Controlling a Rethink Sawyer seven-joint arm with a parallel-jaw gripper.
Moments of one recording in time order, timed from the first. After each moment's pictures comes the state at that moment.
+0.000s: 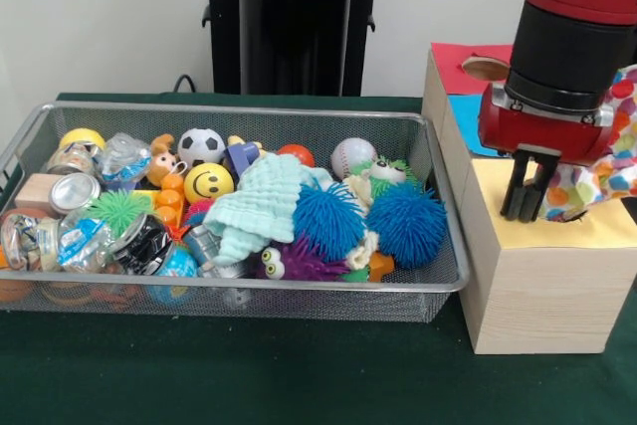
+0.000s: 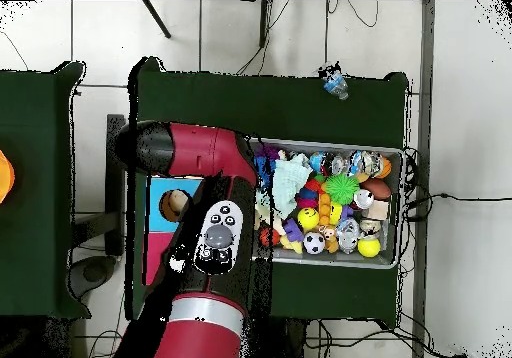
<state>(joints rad) 0.17 -0.39 -0.27 1.22 0.25 0.66 1.88</state>
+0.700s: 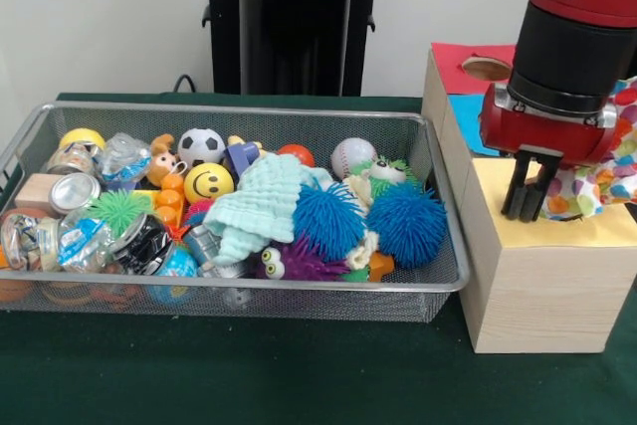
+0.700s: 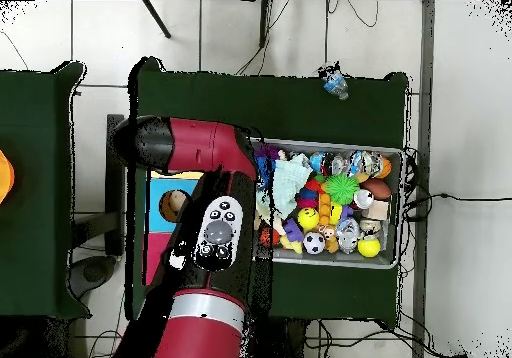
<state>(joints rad) 0.16 -0.38 -0.27 1.20 0.23 0.70 1.88</state>
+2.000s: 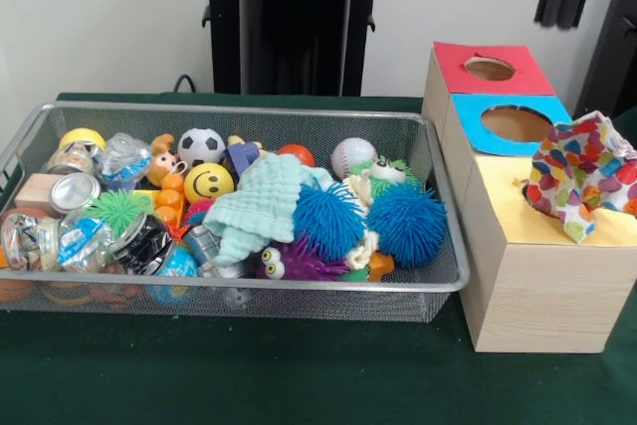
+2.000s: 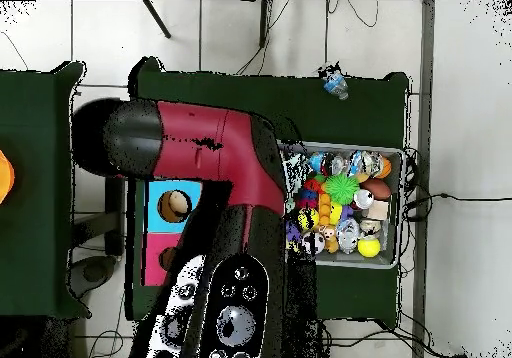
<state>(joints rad) 0.13 -0.70 -0.27 1.23 0.19 0.97 1.88</state>
